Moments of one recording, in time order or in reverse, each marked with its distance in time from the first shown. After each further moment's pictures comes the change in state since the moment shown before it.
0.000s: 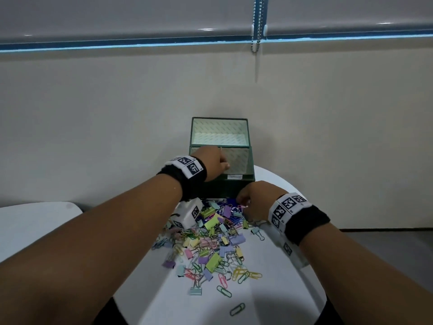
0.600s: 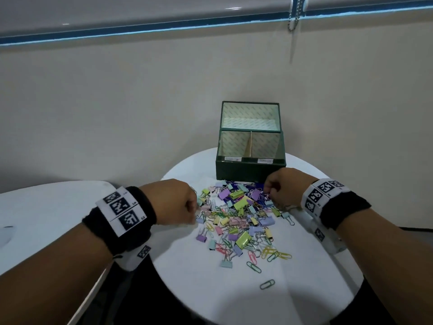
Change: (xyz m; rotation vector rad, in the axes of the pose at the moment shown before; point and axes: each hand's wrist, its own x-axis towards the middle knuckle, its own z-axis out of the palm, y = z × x) left_hand -0.174 -0.066 0.000 0.195 -0.315 -0.122; right_hand 0.000 -0.004 0.006 0.021 0.006 -0.075
